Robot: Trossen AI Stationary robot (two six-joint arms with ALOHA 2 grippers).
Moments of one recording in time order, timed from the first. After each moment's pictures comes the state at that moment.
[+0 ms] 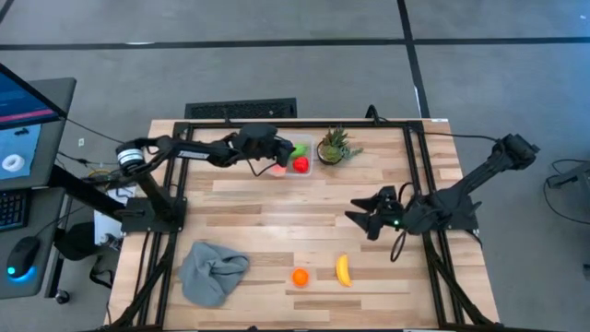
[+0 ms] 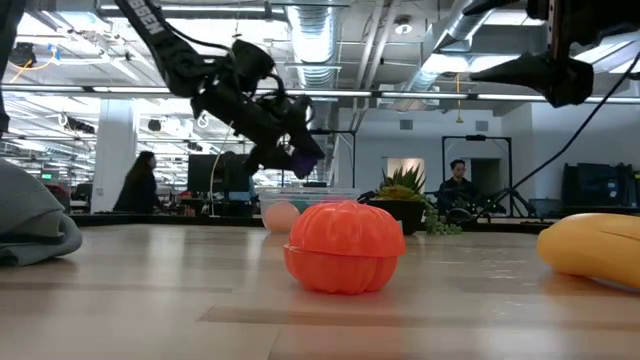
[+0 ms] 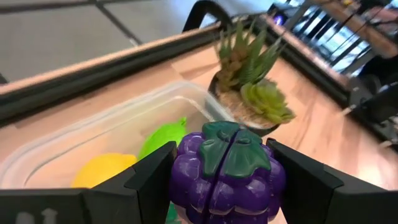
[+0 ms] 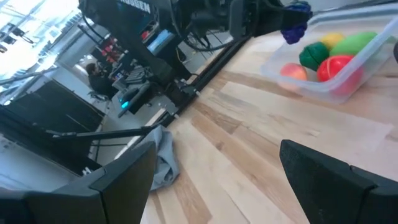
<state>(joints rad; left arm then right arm) 0.48 1.68 0.84 0.41 0.04 -0.45 0.58 0.96 0.45 0.18 0.83 0.92</state>
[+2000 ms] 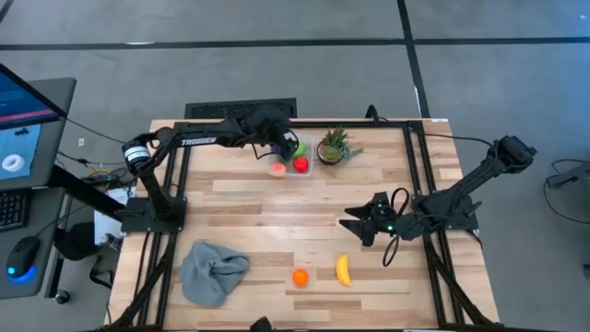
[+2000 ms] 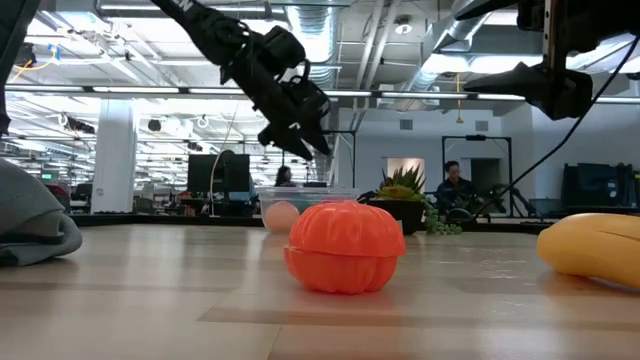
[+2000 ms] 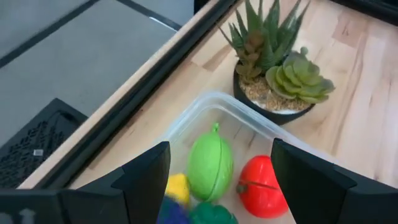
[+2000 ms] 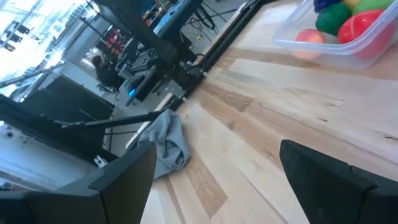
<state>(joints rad) 0.50 1.74 1.23 -0.16 -0.01 -0.10 0.58 1.09 0.45 0.29 0.76 1.00</state>
